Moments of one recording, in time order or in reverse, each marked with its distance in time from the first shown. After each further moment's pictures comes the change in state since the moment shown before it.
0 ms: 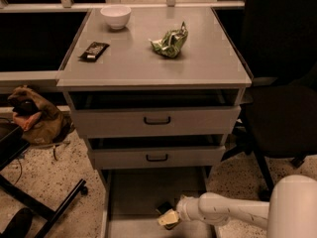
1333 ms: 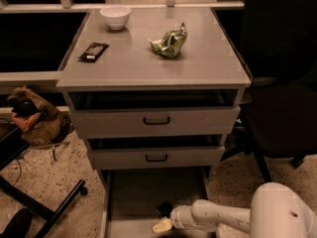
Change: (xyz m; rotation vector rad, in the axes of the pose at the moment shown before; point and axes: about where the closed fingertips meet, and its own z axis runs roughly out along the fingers) arm 0.048 0.004 0.065 -0.069 0.028 0.083
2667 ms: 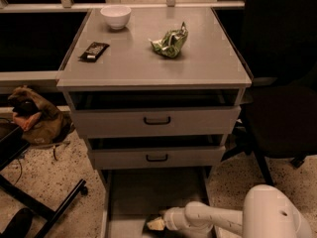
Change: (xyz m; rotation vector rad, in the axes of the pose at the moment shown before) arm -0.003 0.015 0.038 -0.040 -0.020 -0.017
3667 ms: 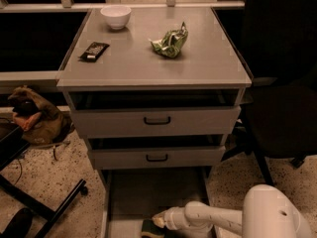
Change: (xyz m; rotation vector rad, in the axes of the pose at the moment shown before) arm 0.000 0.000 0.000 0.000 0.000 0.000
